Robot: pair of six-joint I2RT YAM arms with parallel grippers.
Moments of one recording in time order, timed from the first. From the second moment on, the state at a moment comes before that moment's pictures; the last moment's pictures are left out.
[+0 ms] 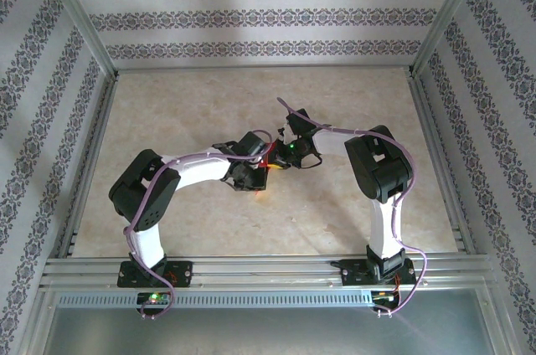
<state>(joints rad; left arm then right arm) -0.67 1.82 1.07 -0.46 0.26 -0.66 0.46 2.06 1.20 -0.30 -0.62 0.67</state>
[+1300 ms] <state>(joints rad) -0.57 1.77 0.93 -0.11 0.43 -0.75 0.46 2.06 1.20 -0.30 -0.62 0.67</state>
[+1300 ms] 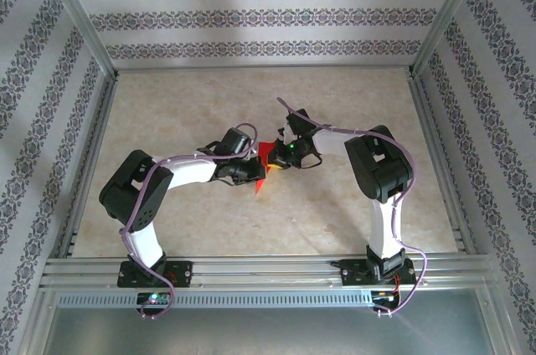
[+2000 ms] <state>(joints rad) -0.57 1.79 0.89 -0.12 0.40 -0.77 0.45 1.98 1.19 -0.31 -0.57 0.65</state>
